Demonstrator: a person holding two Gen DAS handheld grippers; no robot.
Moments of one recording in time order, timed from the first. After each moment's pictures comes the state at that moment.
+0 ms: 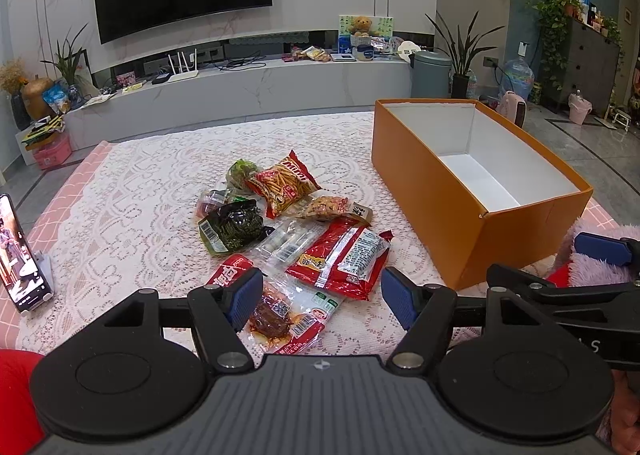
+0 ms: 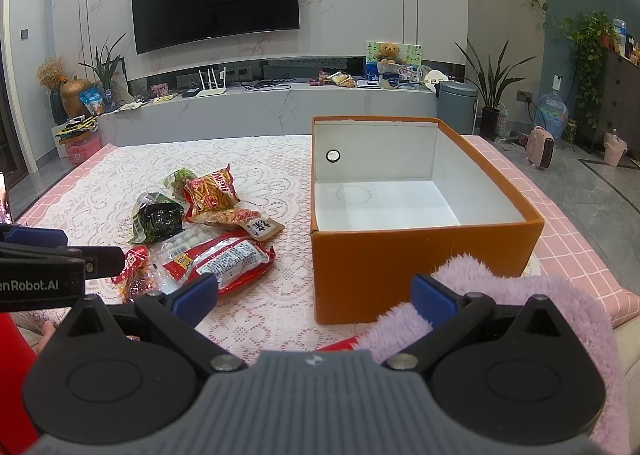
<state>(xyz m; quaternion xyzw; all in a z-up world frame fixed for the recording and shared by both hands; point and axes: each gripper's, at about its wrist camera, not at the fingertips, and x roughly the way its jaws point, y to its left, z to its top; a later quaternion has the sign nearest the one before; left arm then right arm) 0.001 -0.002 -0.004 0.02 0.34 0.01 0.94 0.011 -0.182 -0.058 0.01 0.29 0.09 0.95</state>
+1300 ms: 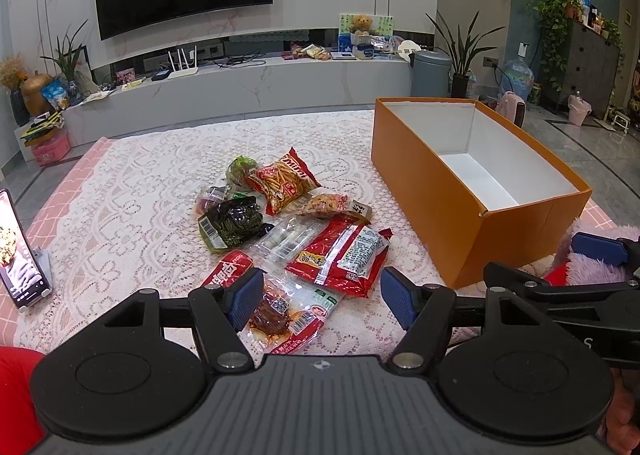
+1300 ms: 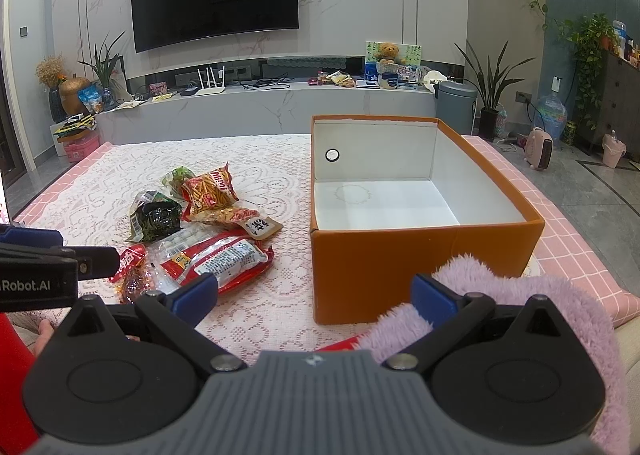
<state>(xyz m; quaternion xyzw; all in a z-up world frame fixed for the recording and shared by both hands) -0.002 -0.003 -0.005 0.01 0.34 0.00 0.94 0.012 -0.181 -0.059 0.00 0.29 0.09 0.95</state>
